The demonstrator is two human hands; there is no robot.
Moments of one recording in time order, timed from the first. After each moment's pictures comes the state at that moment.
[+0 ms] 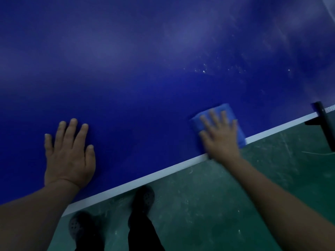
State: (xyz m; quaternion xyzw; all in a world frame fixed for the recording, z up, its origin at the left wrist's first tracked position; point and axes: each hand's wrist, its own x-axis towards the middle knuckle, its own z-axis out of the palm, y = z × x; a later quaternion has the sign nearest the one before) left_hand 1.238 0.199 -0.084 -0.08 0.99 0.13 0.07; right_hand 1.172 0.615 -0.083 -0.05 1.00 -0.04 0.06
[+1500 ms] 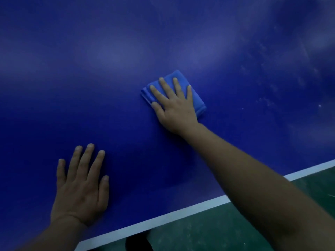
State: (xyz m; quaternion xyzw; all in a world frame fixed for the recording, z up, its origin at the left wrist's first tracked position) left_hand 1.239 0.195 -0.091 -0.05 0.99 0.11 0.05; right_hand 1.004 0.414 -0.094 -0.20 0.98 -0.05 0.07
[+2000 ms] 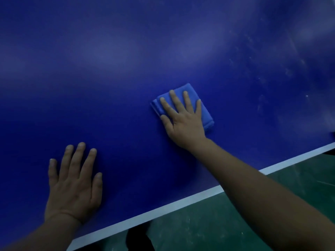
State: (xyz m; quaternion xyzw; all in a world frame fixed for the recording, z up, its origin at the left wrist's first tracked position) left_hand 1.239 0.195 -0.093 -0.05 0.99 0.12 0.07; right_hand 1.054 0.467 -0.096 -0.15 0.99 -0.05 0.05
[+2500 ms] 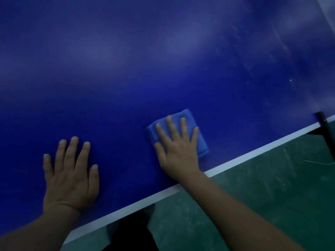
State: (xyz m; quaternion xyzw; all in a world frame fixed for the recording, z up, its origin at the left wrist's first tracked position) left_hand 1.238 0.196 -0.088 -0.06 0.99 0.12 0.08; right_hand 1.170 0.472 -0.094 -0.09 0.99 -0.06 0.04
